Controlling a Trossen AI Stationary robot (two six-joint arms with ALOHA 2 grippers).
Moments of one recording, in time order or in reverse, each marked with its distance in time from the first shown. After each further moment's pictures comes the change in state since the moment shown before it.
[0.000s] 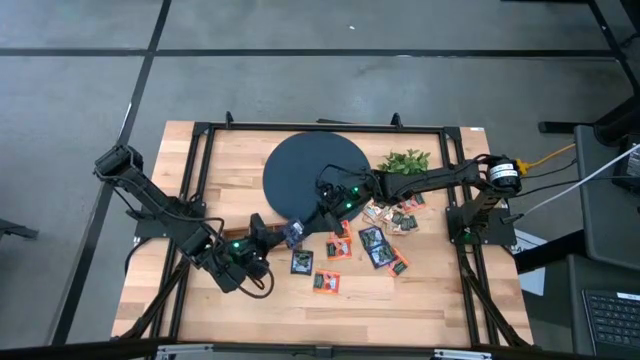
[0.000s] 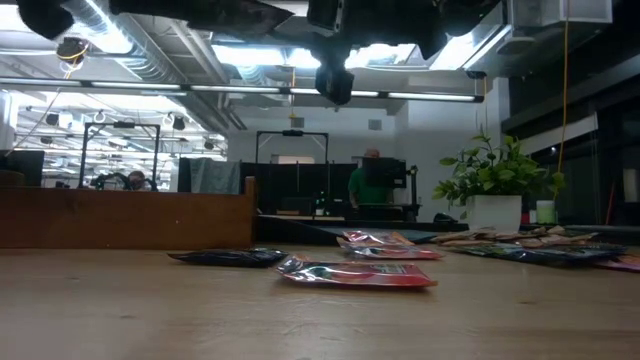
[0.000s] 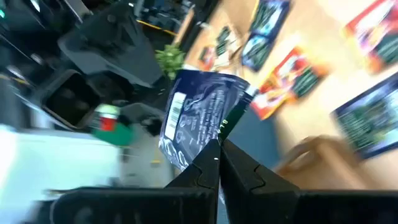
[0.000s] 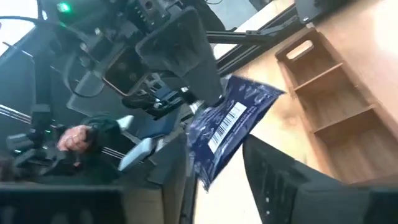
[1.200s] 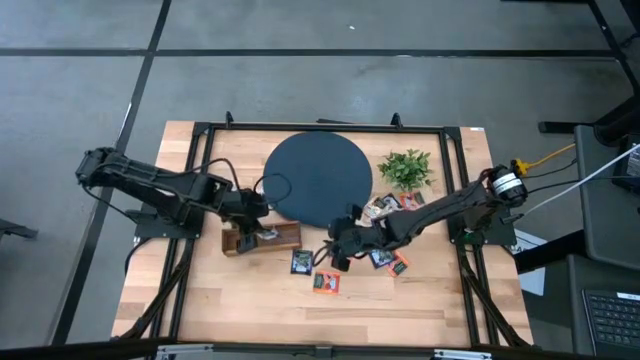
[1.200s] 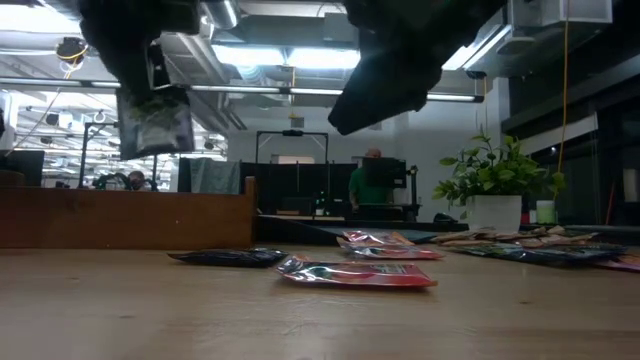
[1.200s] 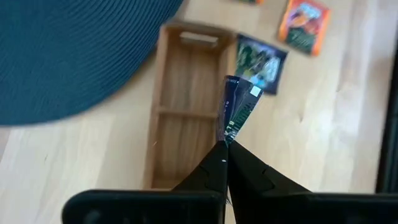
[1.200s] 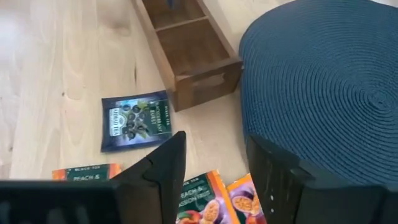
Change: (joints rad) left arm 0.508 -0.191 0.016 -0.517 1.003 -0.936; right arm 0.331 0.000 0.000 -0.528 0.938 -0.304
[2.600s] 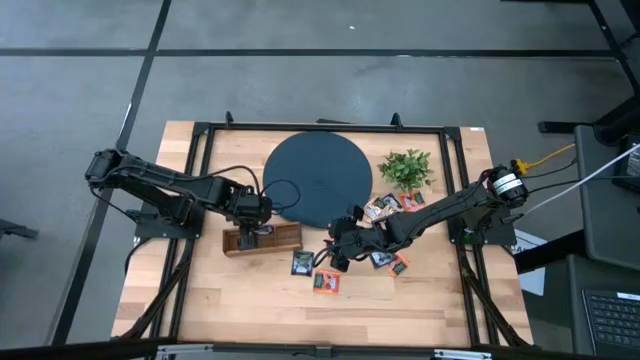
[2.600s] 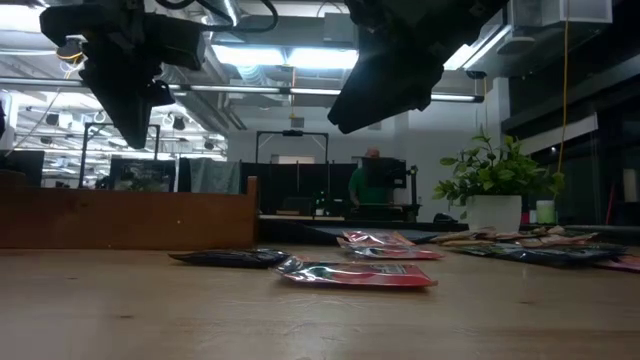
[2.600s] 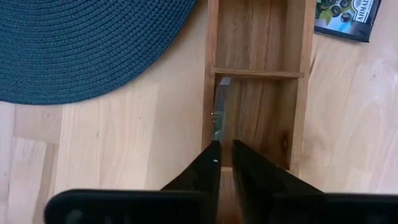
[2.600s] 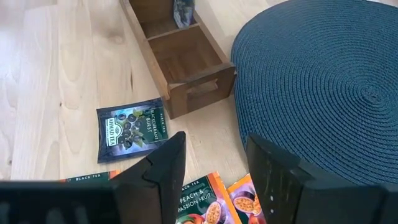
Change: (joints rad) left arm 0.029 0.126 0.000 -0.093 -0.085 0.145; right arm 0.013 0.000 0.000 0.001 0.034 0.047
